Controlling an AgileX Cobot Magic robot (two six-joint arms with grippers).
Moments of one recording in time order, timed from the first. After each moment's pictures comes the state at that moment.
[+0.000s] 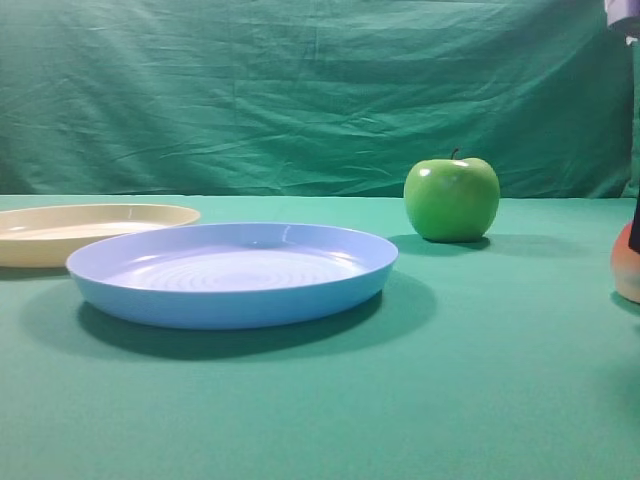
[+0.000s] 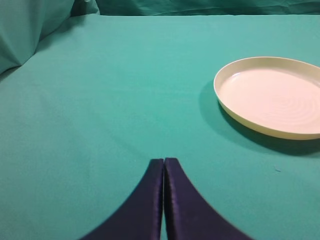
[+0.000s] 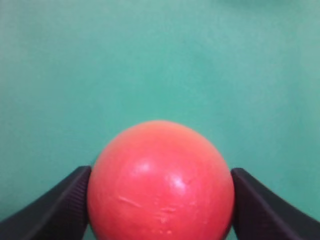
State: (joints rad) left arm -0.01 -0.02 0.01 0.33 0.38 -0.33; right arm 0.25 1.54 -0.66 0.41 0.48 -0.70
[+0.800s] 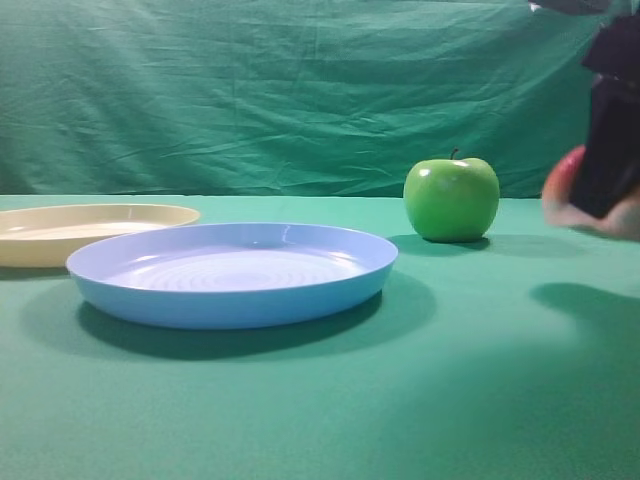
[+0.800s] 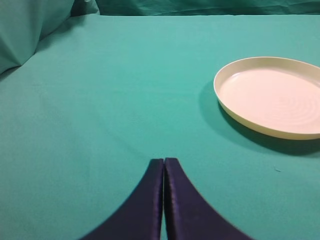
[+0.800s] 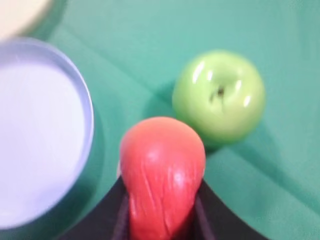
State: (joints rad) left arm -0.01 -0.02 0.01 0.33 0.38 -0.33; right arm 0.33 1.58 -1.15 0.48 0.68 -0.72
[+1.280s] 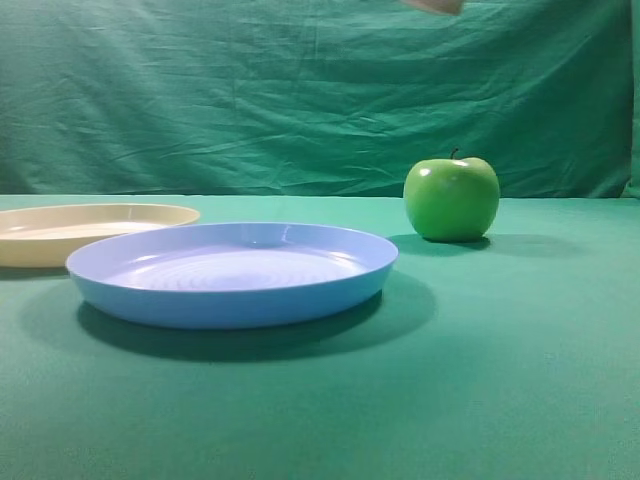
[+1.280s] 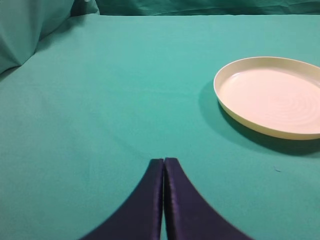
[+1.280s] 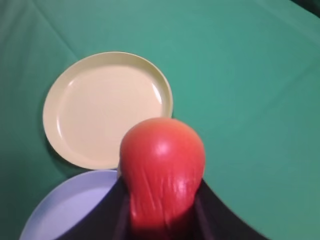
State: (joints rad) left arm -0.01 -0.02 0.01 0.33 0.38 -0.33; right arm 0.57 1.86 -1.61 0.55 0.74 -0.72
